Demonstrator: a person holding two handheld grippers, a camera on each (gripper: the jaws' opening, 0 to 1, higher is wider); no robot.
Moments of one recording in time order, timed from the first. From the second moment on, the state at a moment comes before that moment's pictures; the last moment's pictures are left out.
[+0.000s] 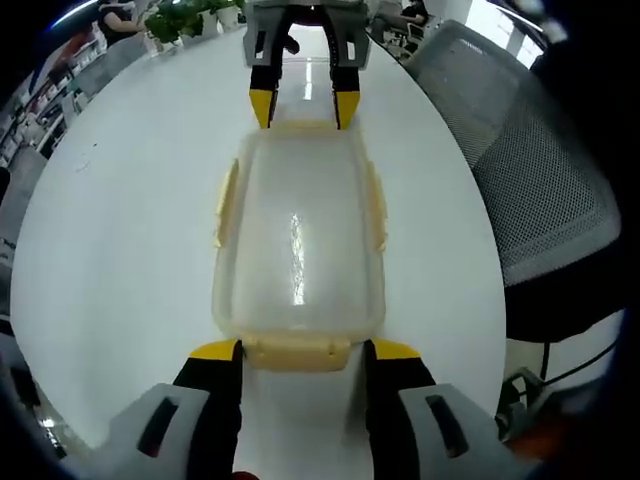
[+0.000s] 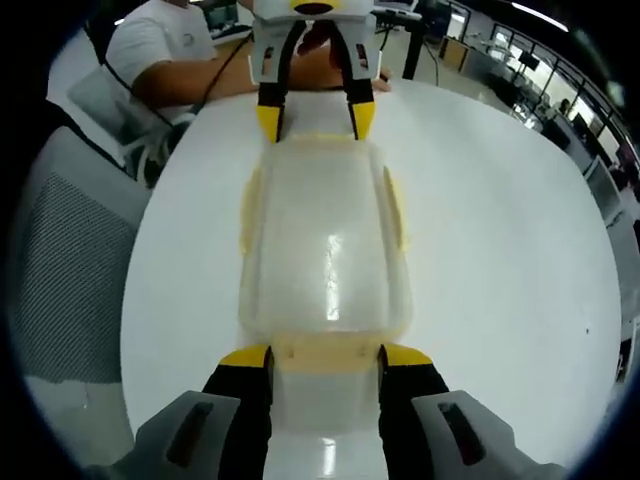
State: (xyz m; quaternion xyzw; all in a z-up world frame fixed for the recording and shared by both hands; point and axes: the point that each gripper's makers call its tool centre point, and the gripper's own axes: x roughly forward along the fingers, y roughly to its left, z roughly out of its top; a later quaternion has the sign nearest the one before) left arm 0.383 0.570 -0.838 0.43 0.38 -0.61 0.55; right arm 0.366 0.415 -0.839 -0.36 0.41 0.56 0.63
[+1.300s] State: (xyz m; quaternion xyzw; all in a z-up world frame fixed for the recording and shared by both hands) left arm 0.383 0.571 -0.837 0.44 0.39 -0.60 0.54; right arm 0.365 0.414 -0.841 -0.41 0.44 0.54 0.59
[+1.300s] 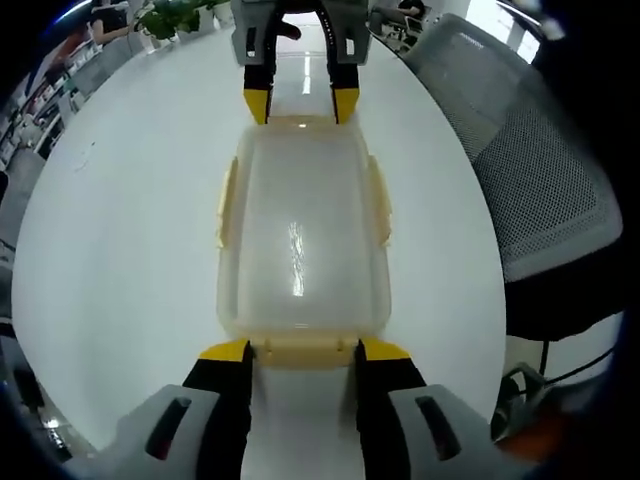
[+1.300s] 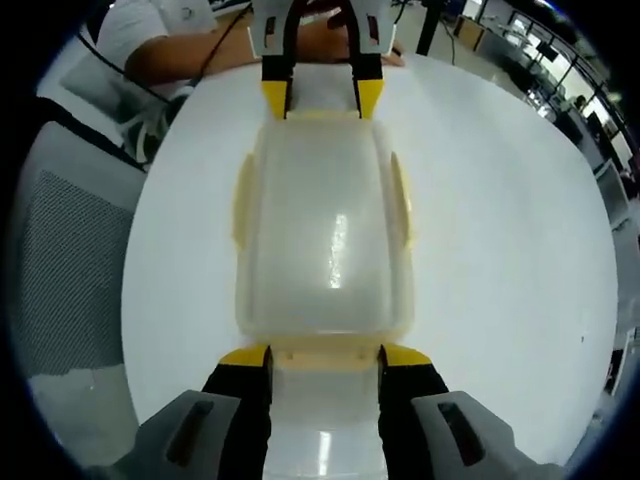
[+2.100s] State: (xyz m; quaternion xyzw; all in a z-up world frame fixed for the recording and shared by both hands) left arm 0.376 0.577 -0.828 0.43 0.38 -0.60 0.55; right arm 0.361 0.418 -0.836 -0.40 0.43 0.55 0.60
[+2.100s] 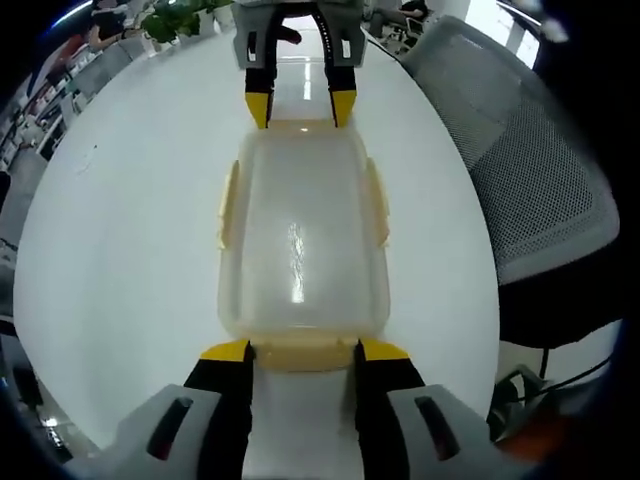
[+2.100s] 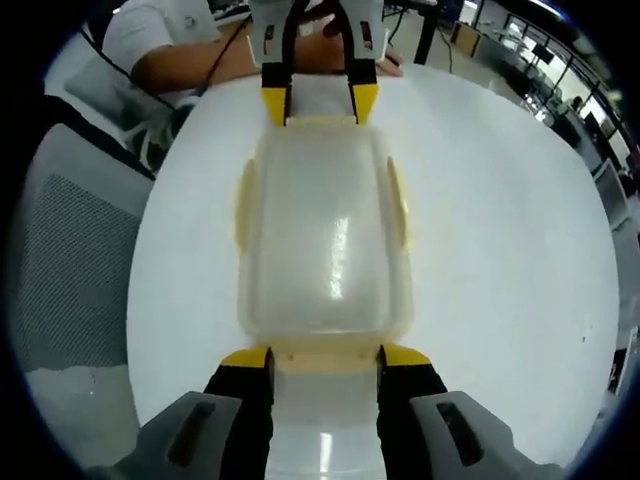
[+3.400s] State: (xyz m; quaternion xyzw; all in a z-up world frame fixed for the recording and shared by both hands) left arm 0.372 0.576 -0.781 0.42 0.37 -0.60 0.57; right arm 0.359 0.419 -0.781 -0.39 0.41 0.56 0.60
